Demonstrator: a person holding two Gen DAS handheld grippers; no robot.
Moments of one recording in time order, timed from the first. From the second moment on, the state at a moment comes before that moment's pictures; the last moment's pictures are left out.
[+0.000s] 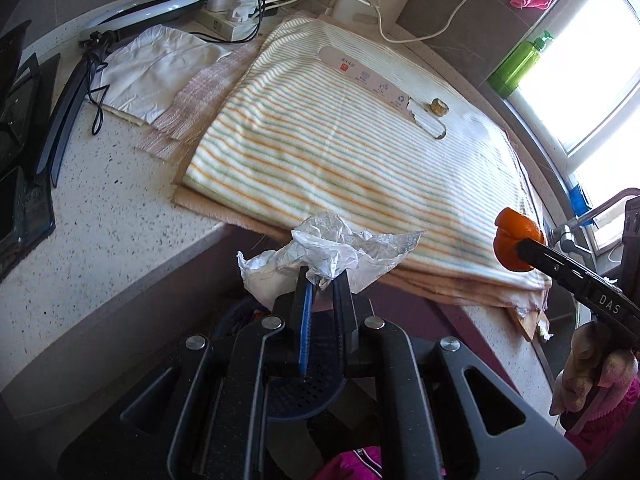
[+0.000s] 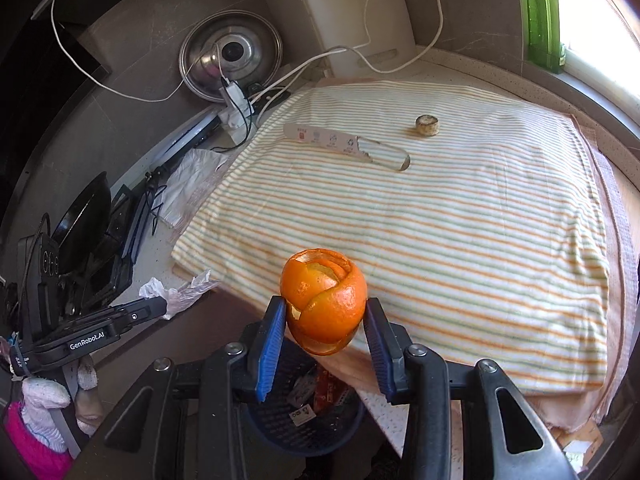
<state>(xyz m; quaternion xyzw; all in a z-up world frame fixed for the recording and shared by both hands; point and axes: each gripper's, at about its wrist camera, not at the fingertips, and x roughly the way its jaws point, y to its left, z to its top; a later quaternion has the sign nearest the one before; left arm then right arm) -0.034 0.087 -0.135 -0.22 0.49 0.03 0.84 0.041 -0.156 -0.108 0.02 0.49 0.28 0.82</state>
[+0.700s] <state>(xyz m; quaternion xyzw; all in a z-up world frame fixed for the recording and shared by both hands) -0.076 0.078 -0.226 -0.20 0.58 0.02 0.79 -0.032 -0.123 -0.179 -0.01 0.56 0.28 0.78</state>
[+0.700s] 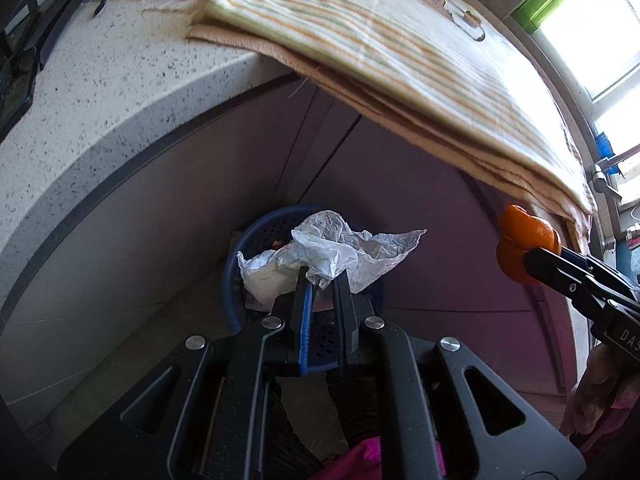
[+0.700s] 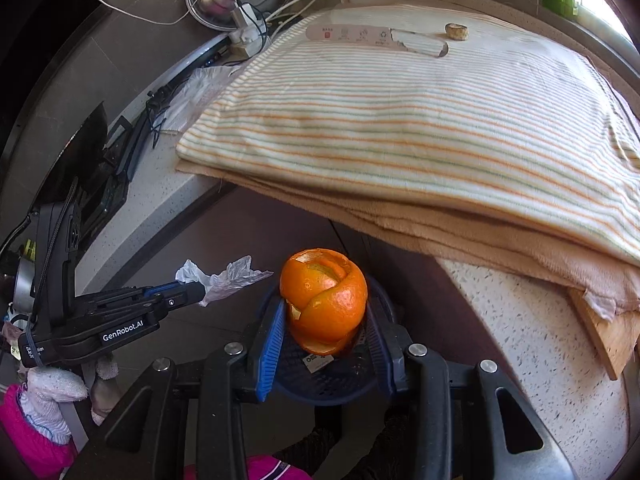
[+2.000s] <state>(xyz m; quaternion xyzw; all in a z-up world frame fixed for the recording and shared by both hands) -0.051 0.053 -0.325 -0.17 0.66 0.03 0.73 -0.047 -0.090 -0.297 -0.06 0.64 0.24 0.73</state>
